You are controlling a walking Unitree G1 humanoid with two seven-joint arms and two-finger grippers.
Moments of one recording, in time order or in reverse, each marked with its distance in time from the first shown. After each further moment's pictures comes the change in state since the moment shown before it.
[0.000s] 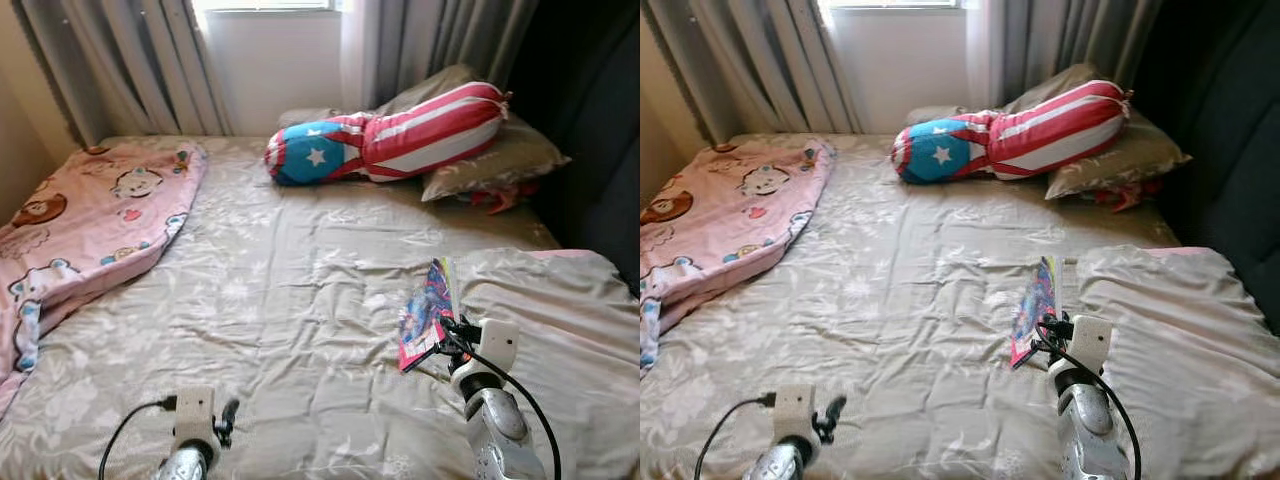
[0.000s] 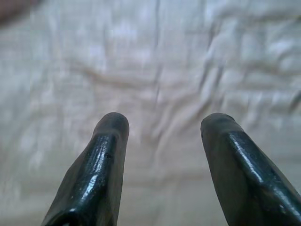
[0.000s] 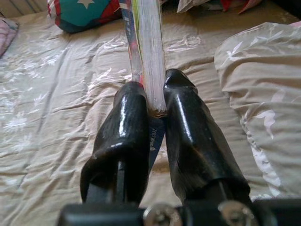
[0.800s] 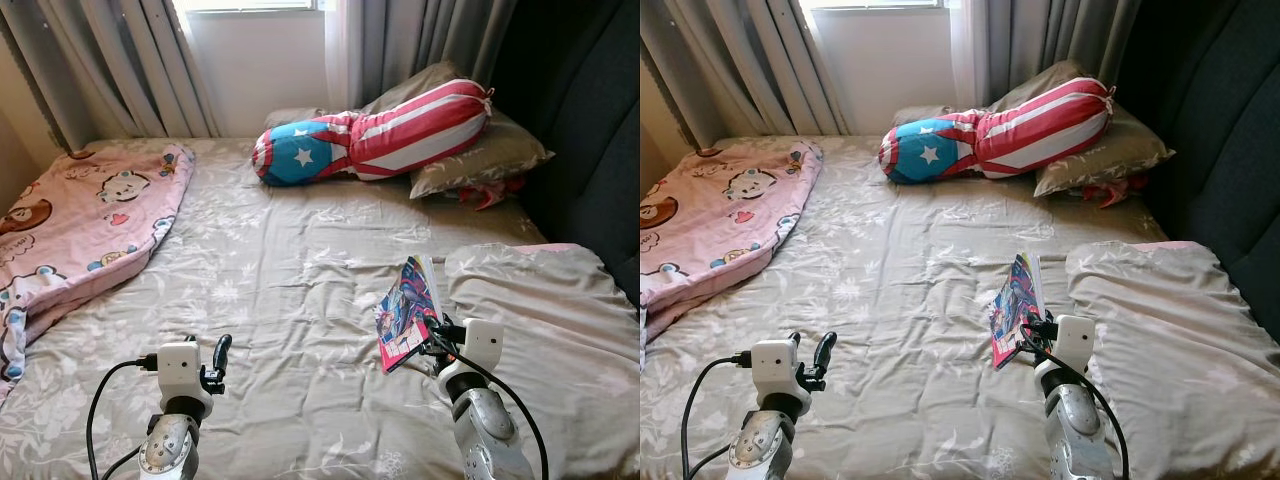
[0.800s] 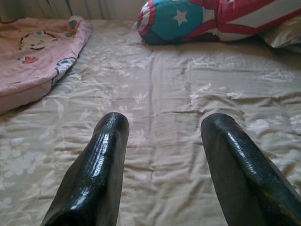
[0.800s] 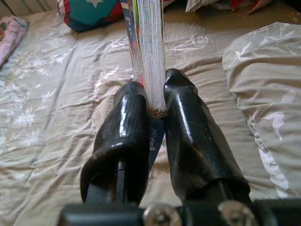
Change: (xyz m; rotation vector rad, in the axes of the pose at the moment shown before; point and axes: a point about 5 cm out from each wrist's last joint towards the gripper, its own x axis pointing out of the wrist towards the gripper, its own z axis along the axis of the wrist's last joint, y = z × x) left arm -0.005 0.004 0.046 -0.008 -0.263 0.006; right arm 0.000 0.008 -0.002 -0.014 0.007 0.035
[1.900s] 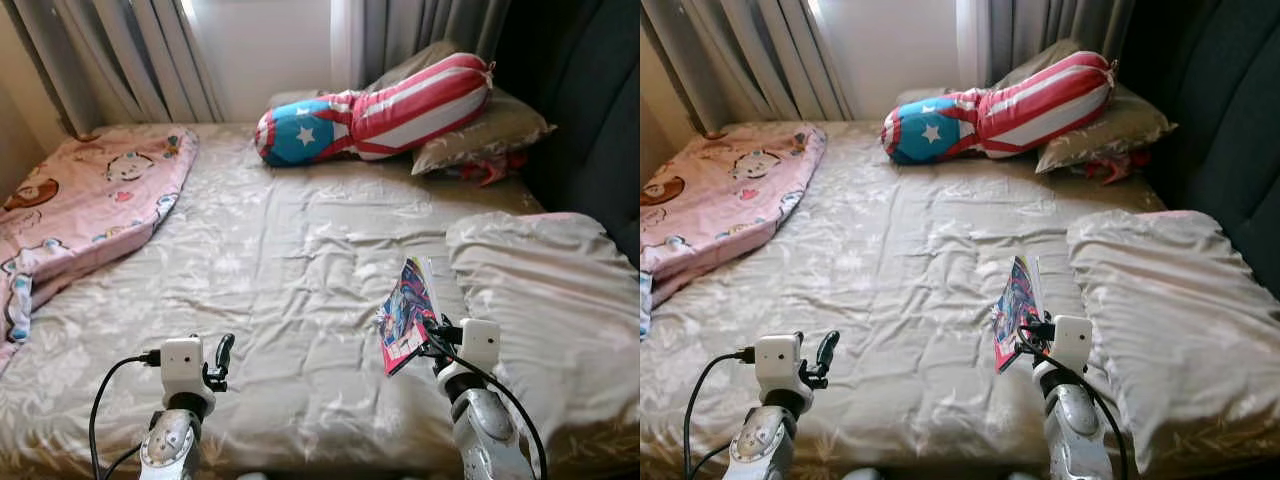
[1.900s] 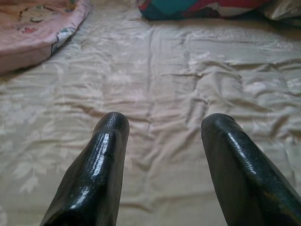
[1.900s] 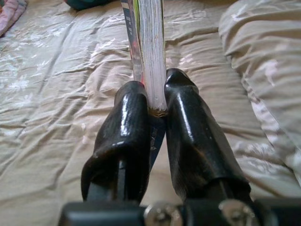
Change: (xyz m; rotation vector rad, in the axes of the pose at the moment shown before) left arm -0.002 -0.001 -0.002 -0.006 0.053 -0.006; right arm 0.000 0.002 -0.002 -0.024 0.007 -0.001
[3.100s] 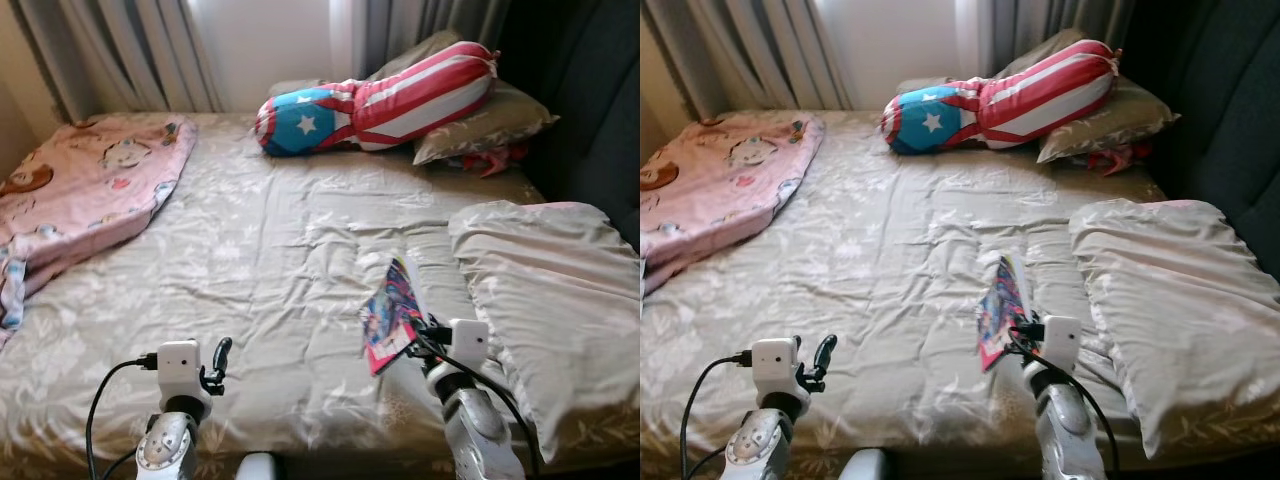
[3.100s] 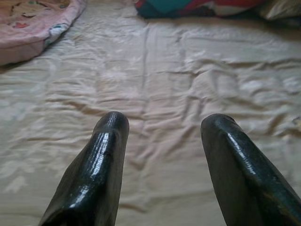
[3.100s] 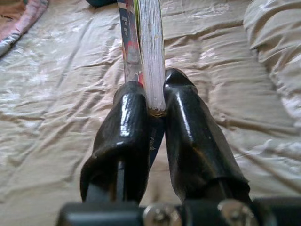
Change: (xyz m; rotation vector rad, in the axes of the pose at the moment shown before) left arm 0.002 -0.011 0.003 -0.027 -0.010 -0.036; right arm -0.002 0.005 -0.003 0.010 0.008 0.068
